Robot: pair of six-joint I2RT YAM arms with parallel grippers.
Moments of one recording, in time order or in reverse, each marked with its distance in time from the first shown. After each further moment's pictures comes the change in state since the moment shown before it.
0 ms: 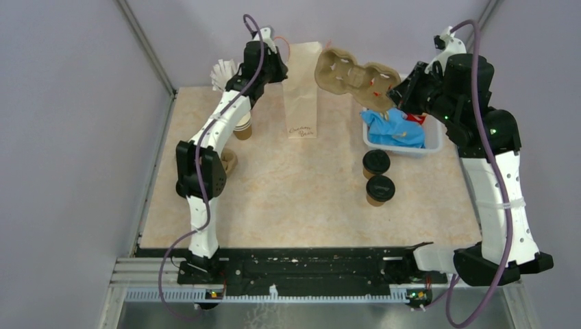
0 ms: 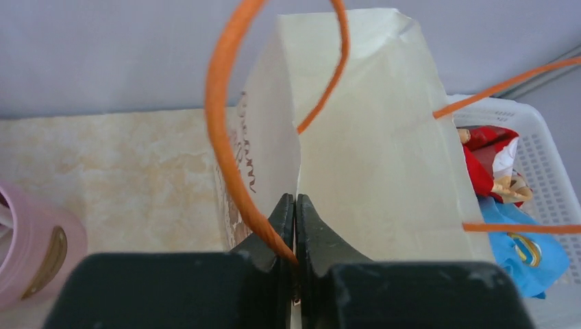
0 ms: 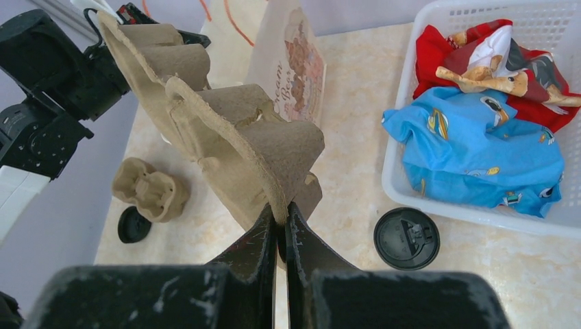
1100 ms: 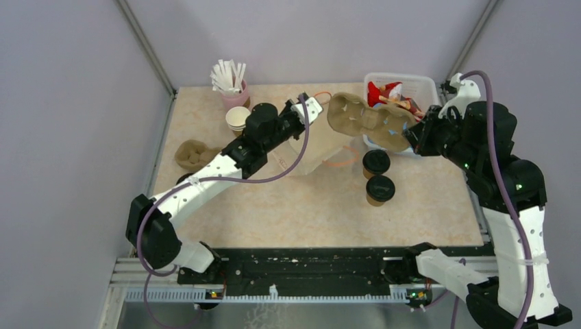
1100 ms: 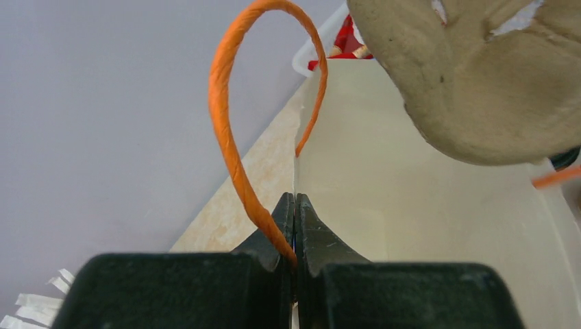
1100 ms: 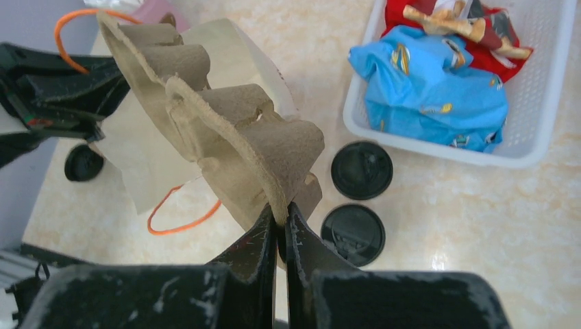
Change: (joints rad) left arm -0.346 -0.674 -0.853 0.428 0.097 0.868; right arm -0.002 -0.286 -0.234 -0.085 0.009 -0.122
